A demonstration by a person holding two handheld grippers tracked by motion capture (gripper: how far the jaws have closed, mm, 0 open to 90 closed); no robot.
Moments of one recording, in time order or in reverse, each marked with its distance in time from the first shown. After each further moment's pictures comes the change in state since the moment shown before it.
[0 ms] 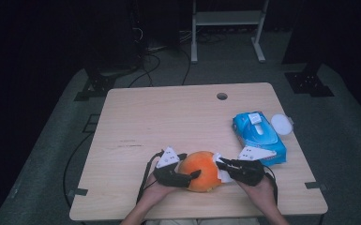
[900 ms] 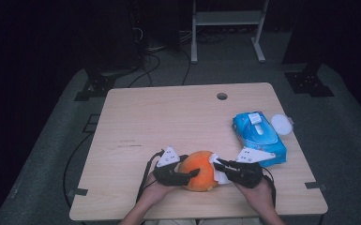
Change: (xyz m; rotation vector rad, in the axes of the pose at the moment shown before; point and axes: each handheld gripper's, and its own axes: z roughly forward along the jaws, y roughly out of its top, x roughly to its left) left arm -0.001 -0.001 0.001 0.041 0.015 0.024; right arm 0.010 0.004 -0.002 -0.018 0.002 0.003
